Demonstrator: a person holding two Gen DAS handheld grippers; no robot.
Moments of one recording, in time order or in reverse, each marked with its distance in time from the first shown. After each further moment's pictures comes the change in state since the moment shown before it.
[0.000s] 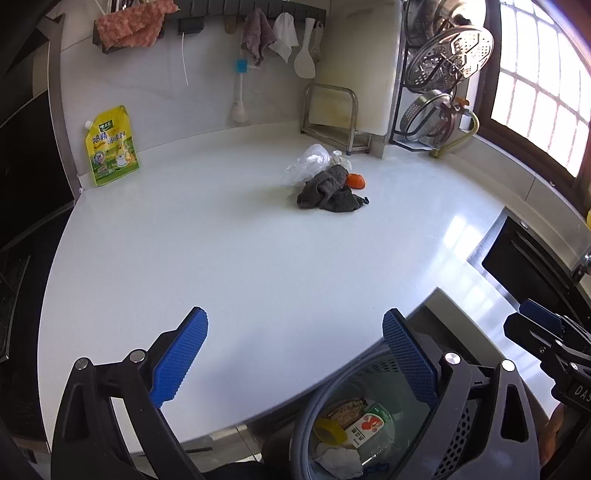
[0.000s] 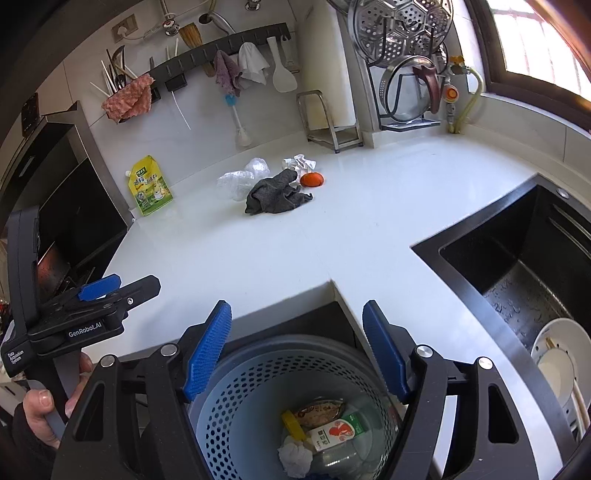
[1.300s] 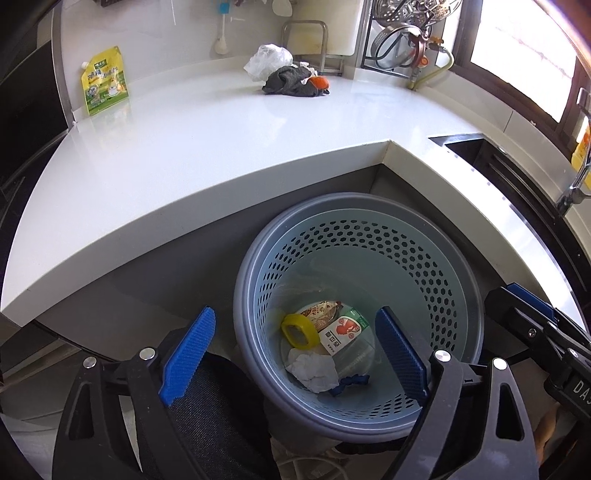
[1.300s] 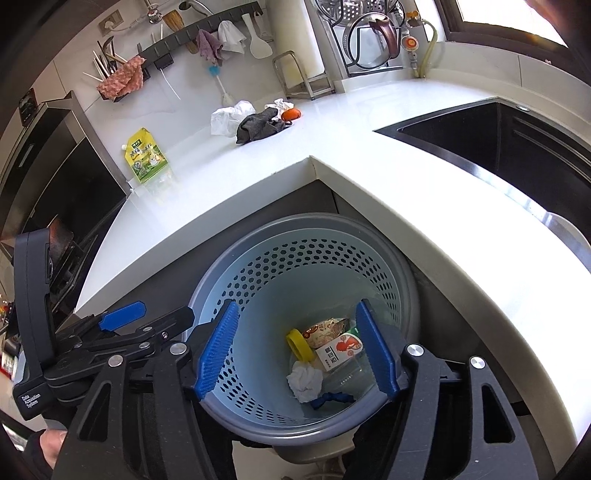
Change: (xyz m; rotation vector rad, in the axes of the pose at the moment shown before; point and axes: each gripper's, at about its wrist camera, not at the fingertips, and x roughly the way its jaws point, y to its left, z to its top) left arm -0.030 -0.043 -0.138 0.009 0.182 -0.047; right arm -0.055 0.000 -0.128 0.112 0.081 -0.022
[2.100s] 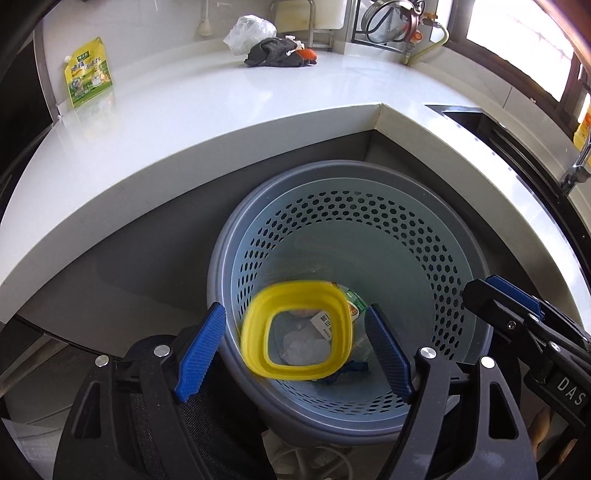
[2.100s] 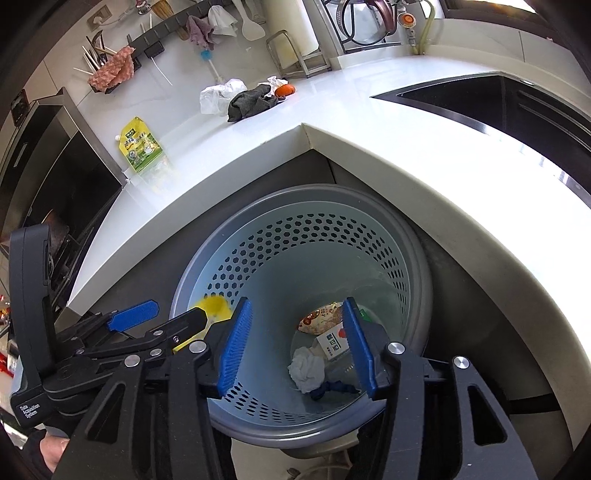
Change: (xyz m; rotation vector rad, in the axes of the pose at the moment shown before) left arm 0.030 -0.017 -0.010 0.029 0.072 0.001; right arm 0.031 -0.014 -0.015 0.031 0.062 0.025
